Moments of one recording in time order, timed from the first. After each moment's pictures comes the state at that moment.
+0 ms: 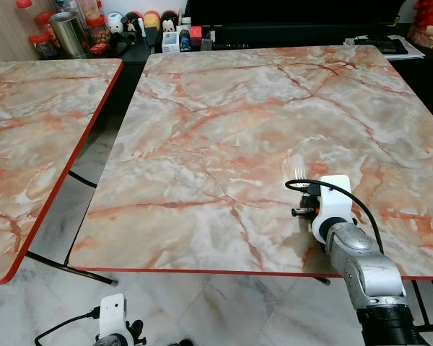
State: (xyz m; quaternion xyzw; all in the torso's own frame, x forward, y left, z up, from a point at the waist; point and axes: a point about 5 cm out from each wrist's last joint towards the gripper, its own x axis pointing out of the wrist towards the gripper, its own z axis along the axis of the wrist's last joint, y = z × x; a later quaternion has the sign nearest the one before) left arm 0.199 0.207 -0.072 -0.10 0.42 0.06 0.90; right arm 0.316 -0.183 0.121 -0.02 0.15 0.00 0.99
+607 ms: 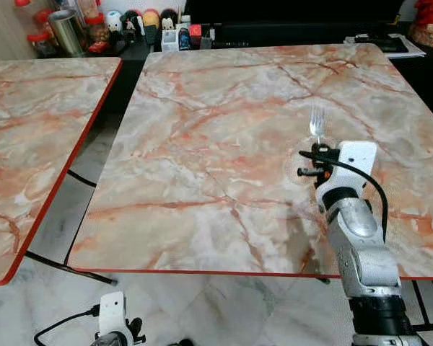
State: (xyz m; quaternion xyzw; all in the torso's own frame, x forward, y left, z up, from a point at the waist) left arm 0.202 0.208 -0.071 -0.09 0.42 0.07 0.90; right arm 0.329 -0.173 0.183 0.00 -0.06 -0.01 1.00
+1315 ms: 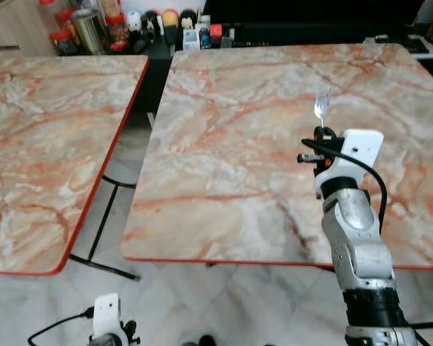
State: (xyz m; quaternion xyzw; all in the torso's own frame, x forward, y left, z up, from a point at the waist) left arm 0.197 0.210 -0.073 -0.09 0.43 0.07 0.89; right arm 0.331 -0.177 0.183 0.01 -0.08 -0.03 1.00
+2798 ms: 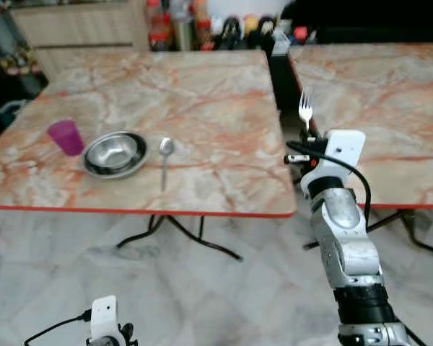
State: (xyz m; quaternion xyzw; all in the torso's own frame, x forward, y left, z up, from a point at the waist) left arm 0.195 0.211 -0.074 -0.09 0.43 0.08 0.89; right arm 0.335 -0.162 0.186 0.00 -0.09 -0.01 1.00
